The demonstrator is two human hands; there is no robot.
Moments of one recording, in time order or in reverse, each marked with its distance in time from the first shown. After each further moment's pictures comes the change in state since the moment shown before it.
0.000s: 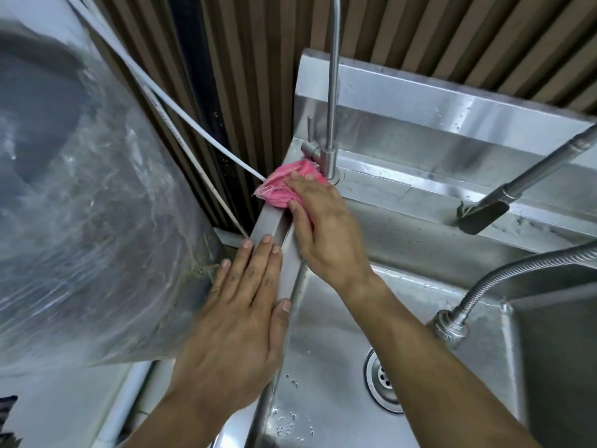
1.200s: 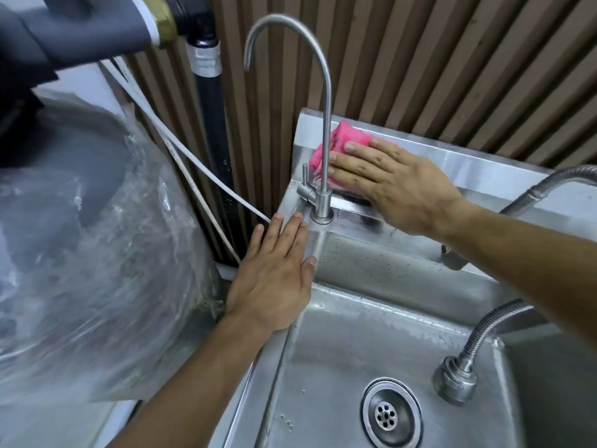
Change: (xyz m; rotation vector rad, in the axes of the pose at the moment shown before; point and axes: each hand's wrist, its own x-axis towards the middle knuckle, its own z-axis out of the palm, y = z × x) left_hand 0.110 0.009 -0.006 0.055 -0.095 0.009; right_hand 0.094 0.078 -0.134 -1.129 -0.313 -0.671
